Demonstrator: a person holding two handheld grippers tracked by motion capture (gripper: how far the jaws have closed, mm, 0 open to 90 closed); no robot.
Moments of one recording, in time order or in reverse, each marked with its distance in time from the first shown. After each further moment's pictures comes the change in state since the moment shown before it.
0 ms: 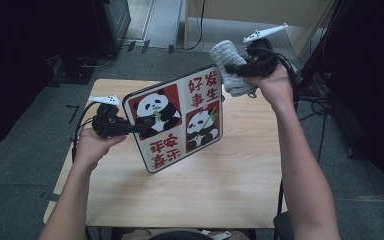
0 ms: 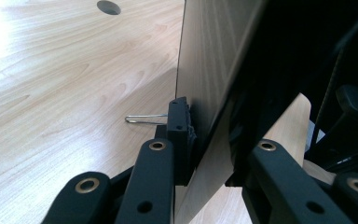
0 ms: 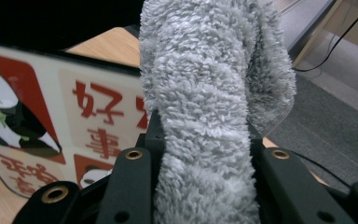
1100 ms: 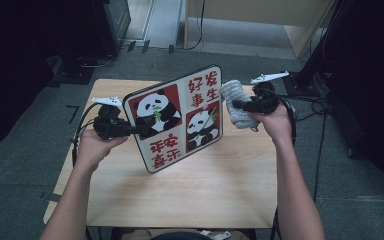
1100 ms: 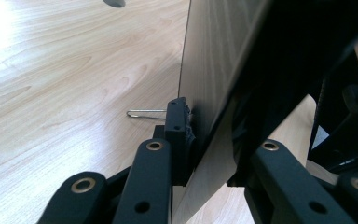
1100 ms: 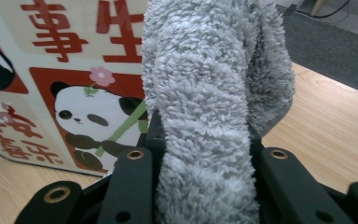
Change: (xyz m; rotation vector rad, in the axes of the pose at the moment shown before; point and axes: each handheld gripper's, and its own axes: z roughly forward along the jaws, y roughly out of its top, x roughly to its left) left arm -0.003 -0.002 0.003 0.016 0.028 -0.026; right arm -0.014 -0.117 0.035 0.054 0.041 0.168
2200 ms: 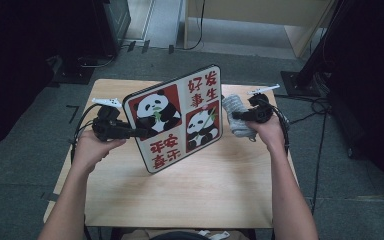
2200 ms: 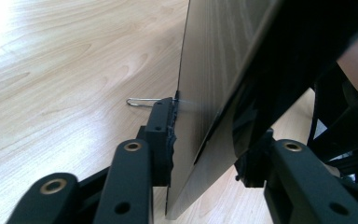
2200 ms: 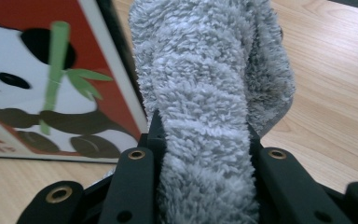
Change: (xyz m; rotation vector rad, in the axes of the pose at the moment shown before) left arm -0.001 -0.003 -0.002 0.037 0.000 -0.014; right arm -0.028 -0.040 0.047 0.105 -0.018 0.112
